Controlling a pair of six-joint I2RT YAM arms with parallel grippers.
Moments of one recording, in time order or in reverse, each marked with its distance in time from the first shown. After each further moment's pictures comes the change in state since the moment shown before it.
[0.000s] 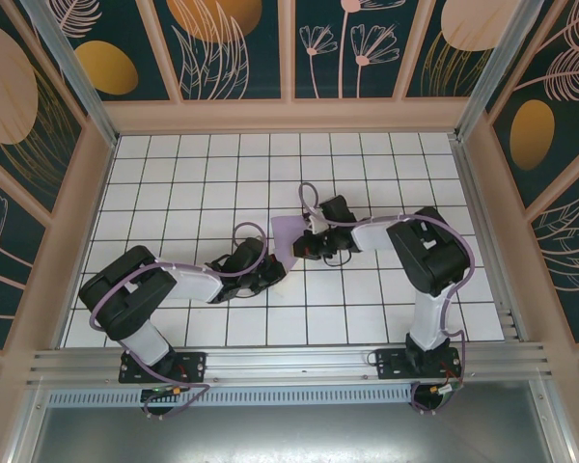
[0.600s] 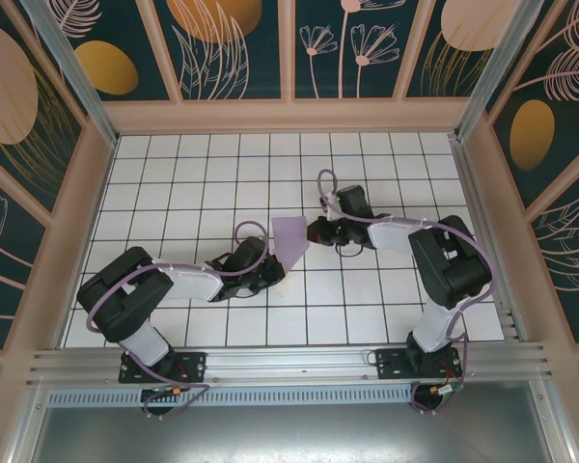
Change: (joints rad) left arm -0.001 -0.019 0.032 -0.095 -0.019 0.098; right arm -0.047 -0.139 -0.042 0.020 0.093 0.003
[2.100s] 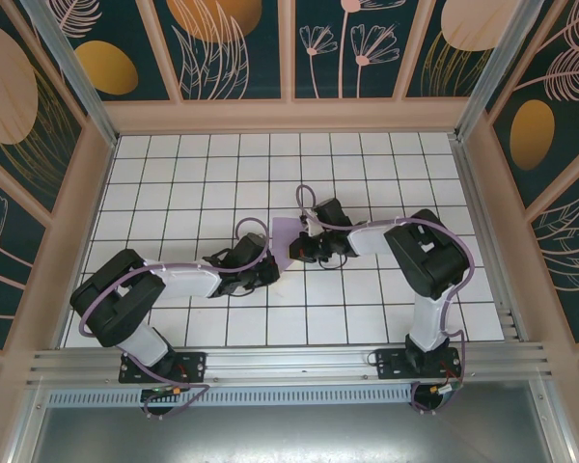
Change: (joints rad) left arm 0.015 -0.037 0.036 -0.150 -0.026 0.139; right arm 0.113 0.124 0.022 0.022 -0.045 0.124
